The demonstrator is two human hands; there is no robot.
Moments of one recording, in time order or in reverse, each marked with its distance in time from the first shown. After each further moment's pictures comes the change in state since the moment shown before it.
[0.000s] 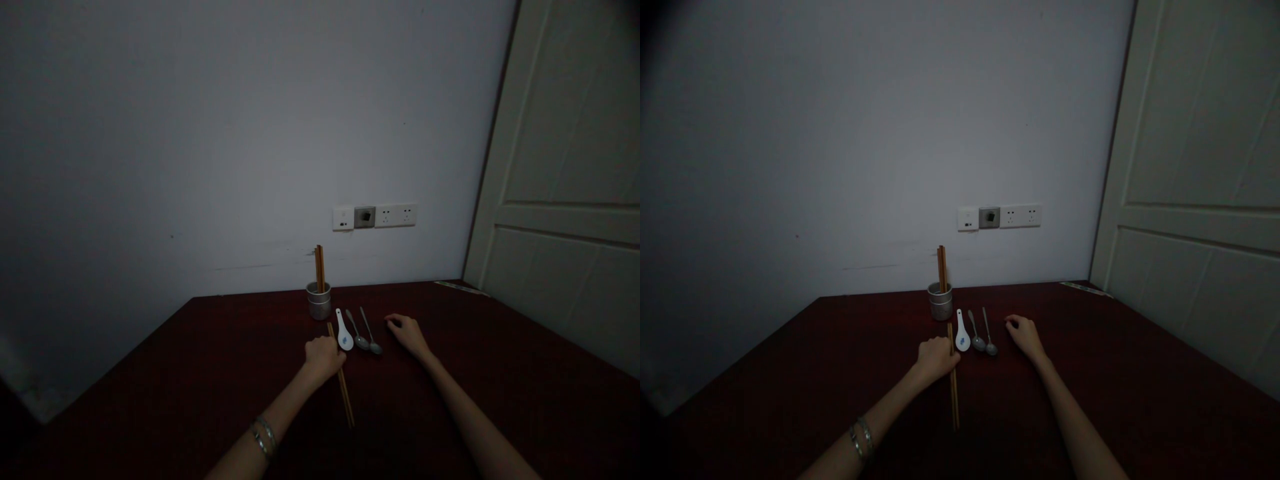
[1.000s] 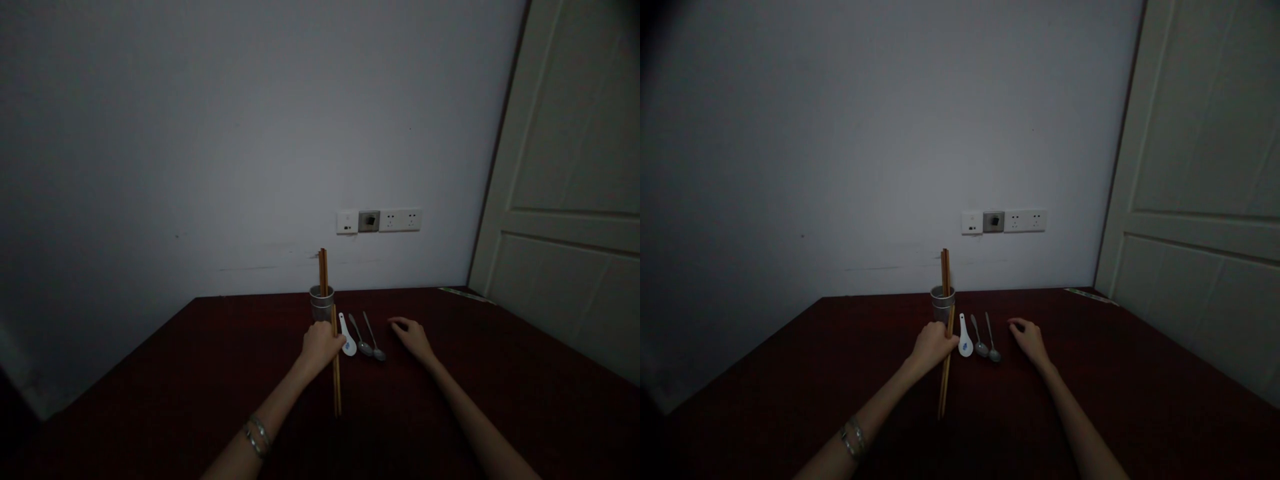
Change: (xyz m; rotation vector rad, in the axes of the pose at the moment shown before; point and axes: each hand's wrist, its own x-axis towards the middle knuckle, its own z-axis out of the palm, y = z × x) left_hand 0.003 -0.008 -0.033 -0.210 0.157 -0.058; right_hand 0.000 -0.005 -0.005 0.102 0.074 0.027
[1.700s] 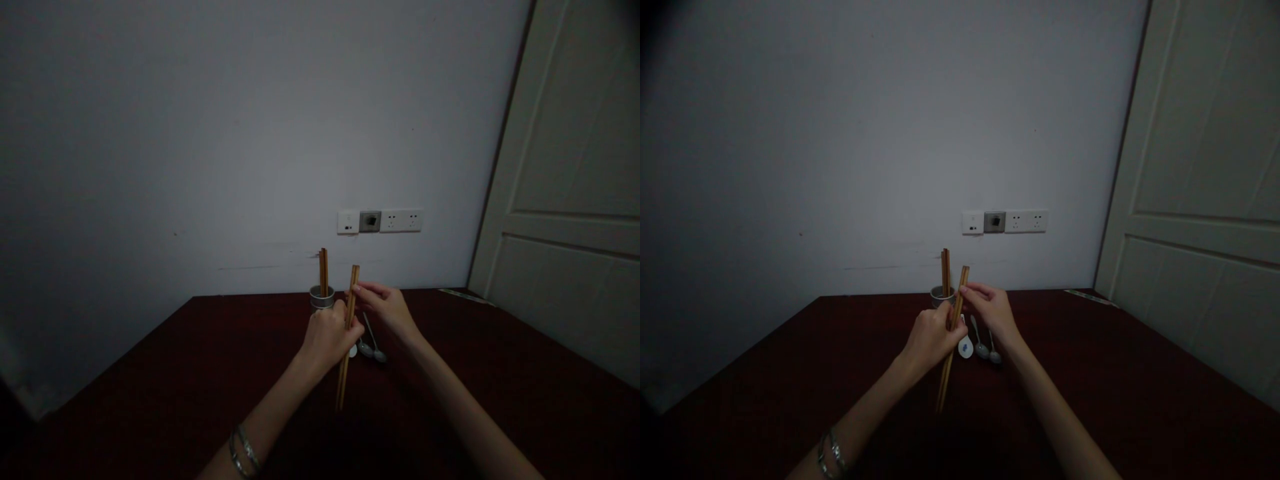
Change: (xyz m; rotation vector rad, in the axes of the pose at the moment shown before) left_hand -0.032 0.033 -0.060 -0.046 0.291 0.267; right_hand -0.019 -0.210 -0.032 0.951 -0.149 0.086
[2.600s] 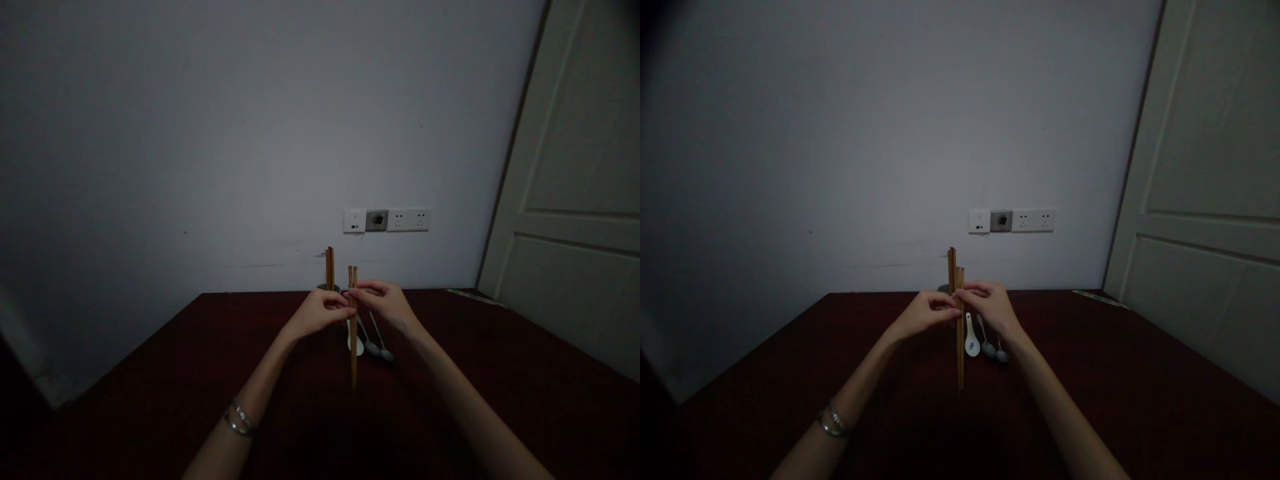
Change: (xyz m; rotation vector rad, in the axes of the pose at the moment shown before) left_hand 0.023 -0.048 -0.018 -0.886 -0.298 0.101; right_hand -0.001 -0.014 0.013 -0.121 -0.120 -0.026
